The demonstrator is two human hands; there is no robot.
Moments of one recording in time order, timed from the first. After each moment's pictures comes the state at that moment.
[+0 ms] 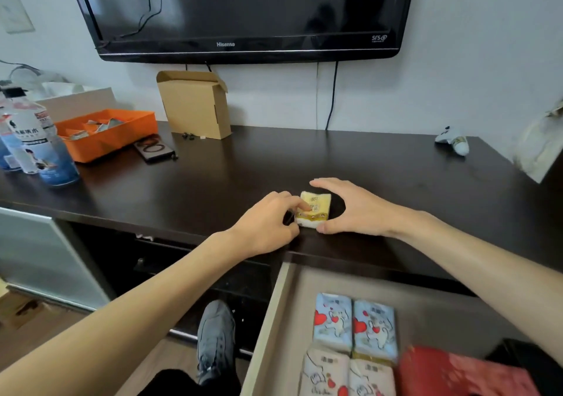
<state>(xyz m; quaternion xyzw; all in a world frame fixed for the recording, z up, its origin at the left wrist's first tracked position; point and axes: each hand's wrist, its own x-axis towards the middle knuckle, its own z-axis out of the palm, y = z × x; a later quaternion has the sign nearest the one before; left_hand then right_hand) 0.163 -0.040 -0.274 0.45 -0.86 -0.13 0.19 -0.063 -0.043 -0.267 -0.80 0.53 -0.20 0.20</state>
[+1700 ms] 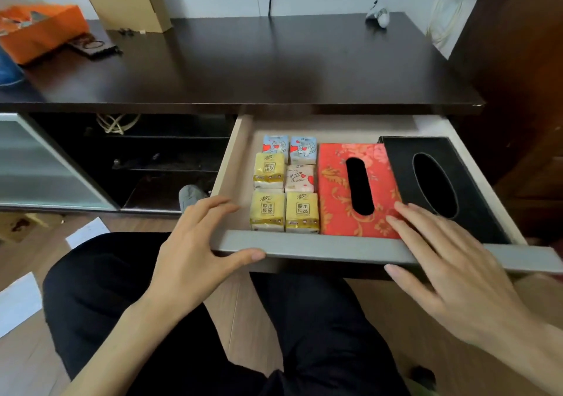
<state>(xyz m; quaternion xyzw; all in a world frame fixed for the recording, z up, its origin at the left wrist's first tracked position) 0.231 0.294 -0.339 0.50 -0.81 -0.14 0.26 -0.113 0.420 -0.343 -0.74 0.66 -0.12 -0.04</state>
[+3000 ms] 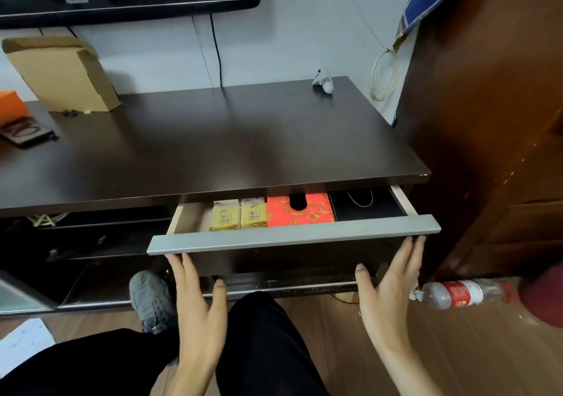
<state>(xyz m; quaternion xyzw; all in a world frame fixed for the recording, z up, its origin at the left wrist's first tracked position) 0.108 0.196 -0.414 0.58 -0.63 -0.29 0.43 -0.153 0.277 -0.432 -0.35 0.78 -0.52 0.05</state>
